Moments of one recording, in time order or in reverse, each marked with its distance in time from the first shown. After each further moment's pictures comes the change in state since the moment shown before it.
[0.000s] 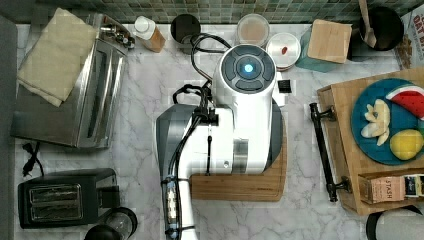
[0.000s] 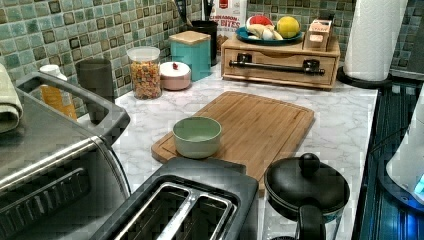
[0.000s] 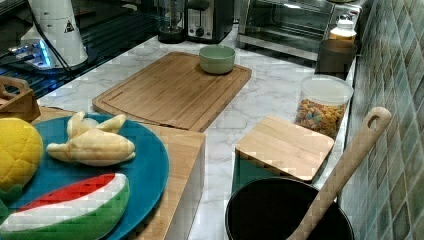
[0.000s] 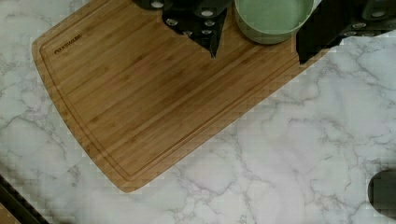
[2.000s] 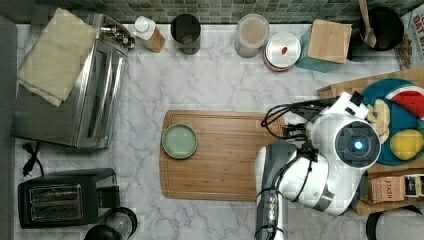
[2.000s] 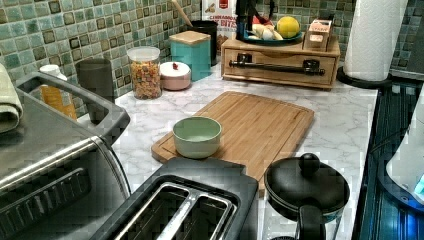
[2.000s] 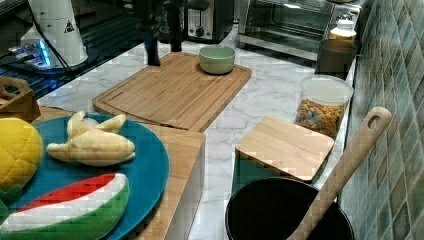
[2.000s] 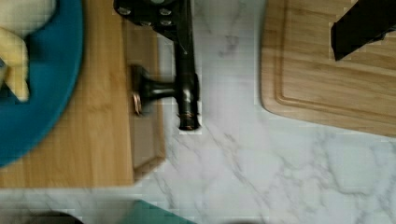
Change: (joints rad) arm -0.190 -0.059 -0.201 -0.367 -0.124 0.509 -1.132
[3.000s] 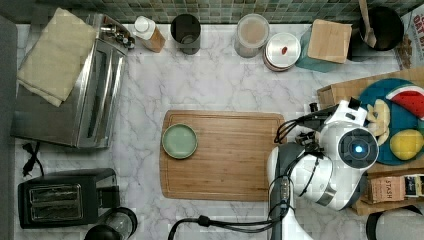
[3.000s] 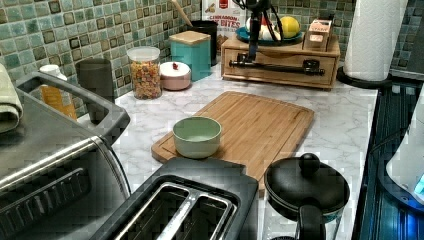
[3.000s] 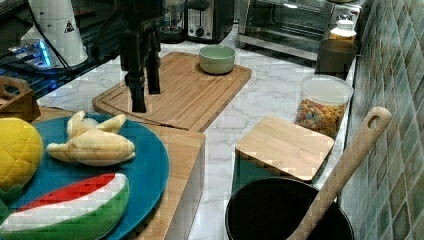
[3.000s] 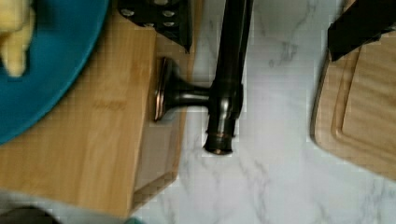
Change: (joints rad) arm -0.039 0.138 -0.037 -0.045 -0.022 0.182 -0.258
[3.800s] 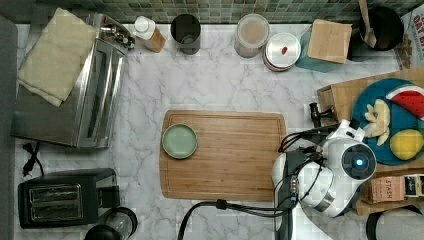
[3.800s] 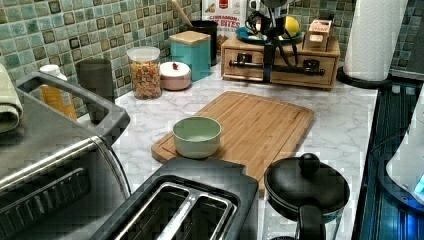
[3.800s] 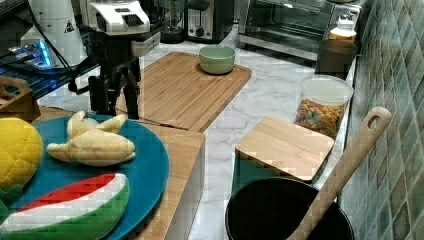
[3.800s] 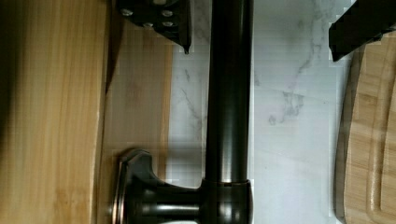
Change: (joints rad) arm -0.048 0.081 -0.019 -0.096 0.078 0.124 -0.009
